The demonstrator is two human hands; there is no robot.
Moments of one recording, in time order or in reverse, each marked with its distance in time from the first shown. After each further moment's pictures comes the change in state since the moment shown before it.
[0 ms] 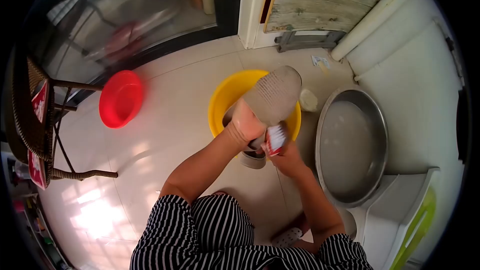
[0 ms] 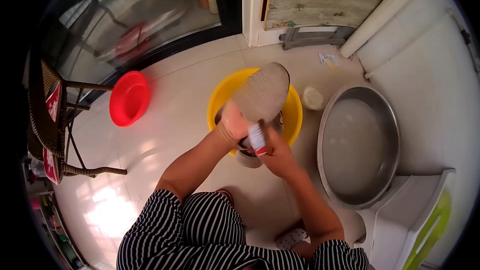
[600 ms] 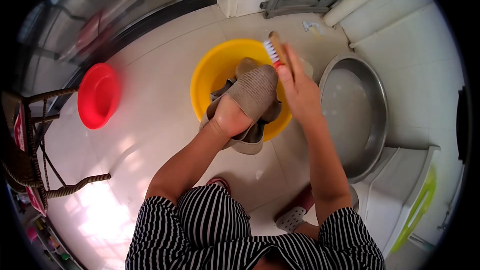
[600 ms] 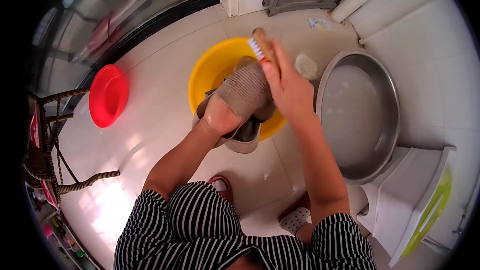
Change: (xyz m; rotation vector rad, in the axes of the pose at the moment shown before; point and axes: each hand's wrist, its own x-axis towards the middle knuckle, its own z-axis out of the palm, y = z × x) left_hand -0.015 -0.010 -0.014 2.101 -0.157 0.396; right_hand 0.073 -0.005 -0.028 -0.674 0.231 0.047
